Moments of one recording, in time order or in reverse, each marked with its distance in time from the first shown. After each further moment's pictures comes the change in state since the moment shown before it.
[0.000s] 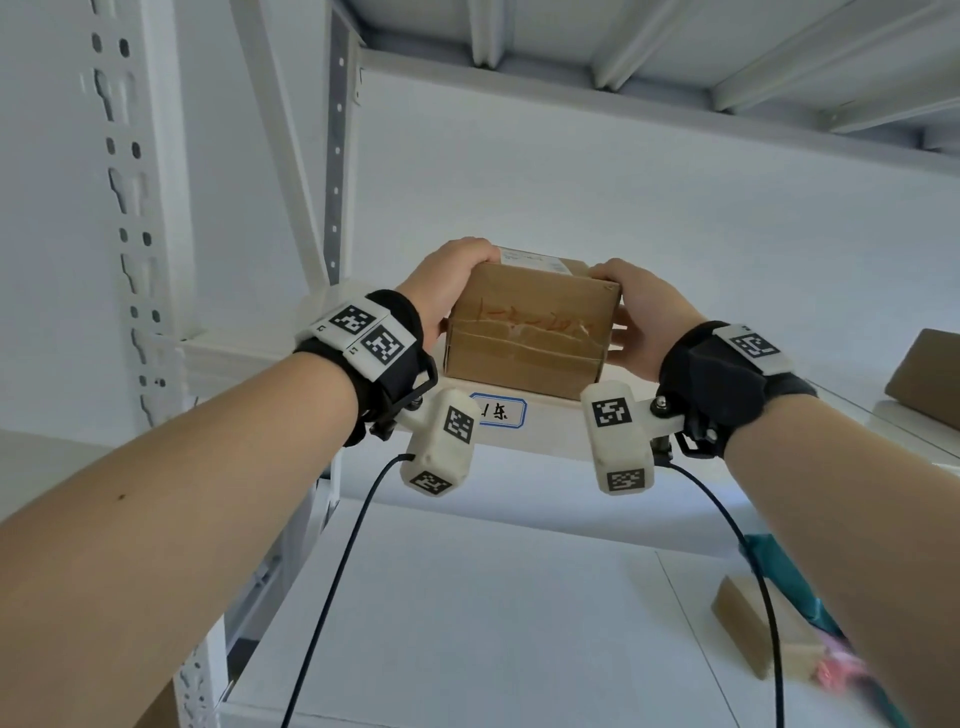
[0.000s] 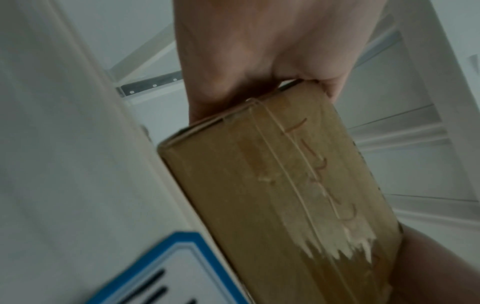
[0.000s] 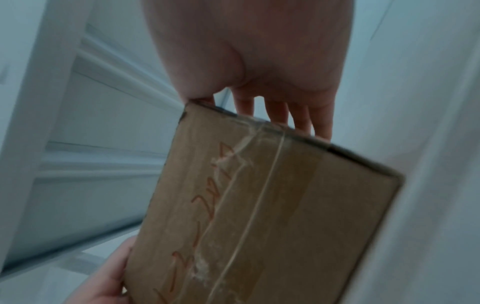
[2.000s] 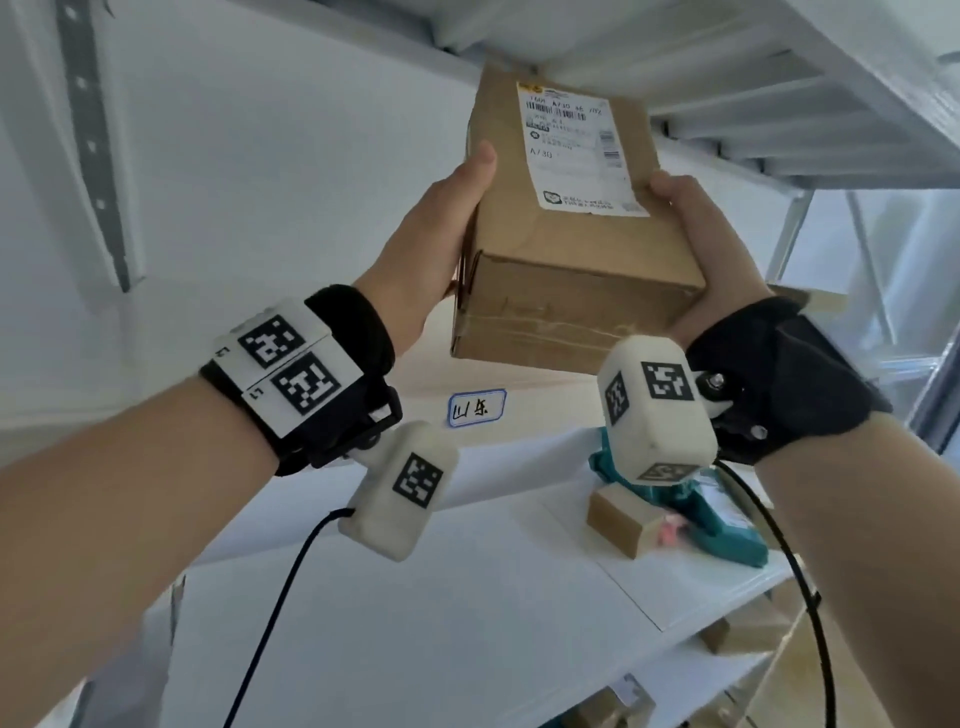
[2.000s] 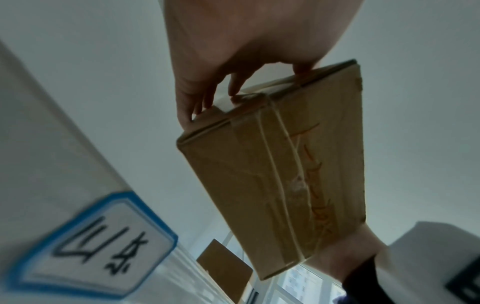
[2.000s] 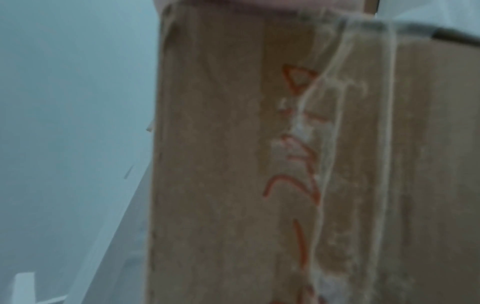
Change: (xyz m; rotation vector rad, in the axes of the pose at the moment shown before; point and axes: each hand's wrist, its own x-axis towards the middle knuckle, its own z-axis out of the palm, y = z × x) left_hand -0.002 0.003 -0.010 -0.093 -0.533 0.387; right_hand -0.077 -0.019 0.014 0.283 0.357 -0.213
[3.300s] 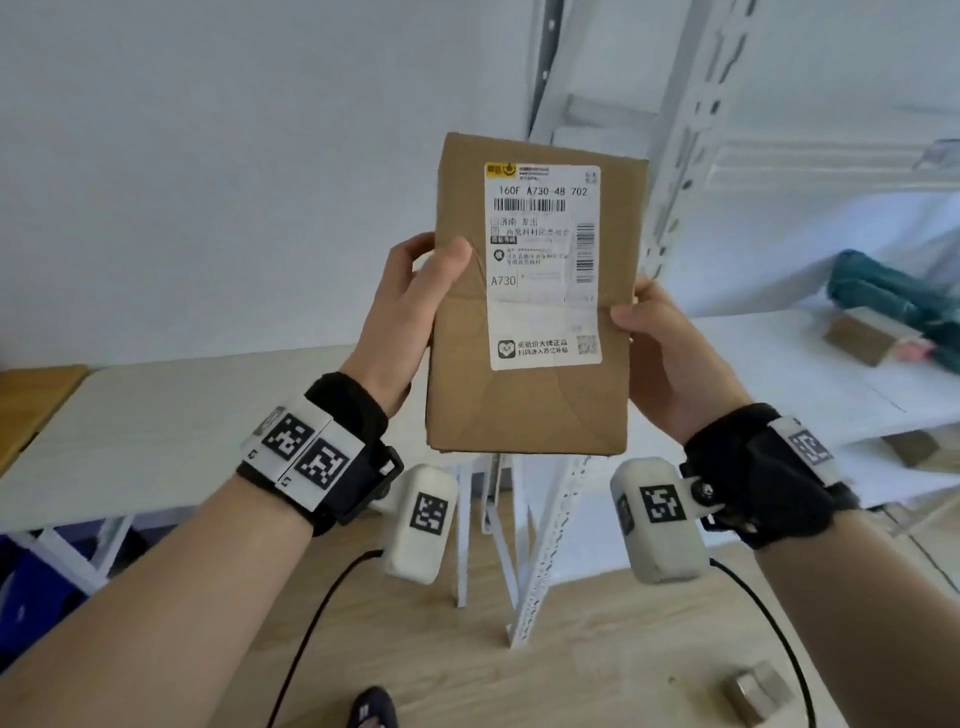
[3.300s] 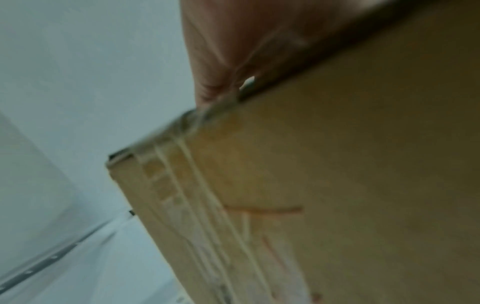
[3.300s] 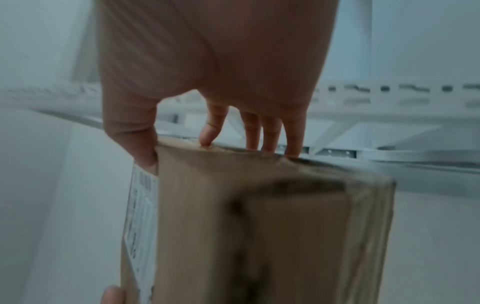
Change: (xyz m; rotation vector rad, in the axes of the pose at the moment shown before) left_hand -0.408 -0.010 -0.342 -0.035 0.325 -0.337; right_hand -0.294 0.262 0.320 0.017 -0.336 0.191
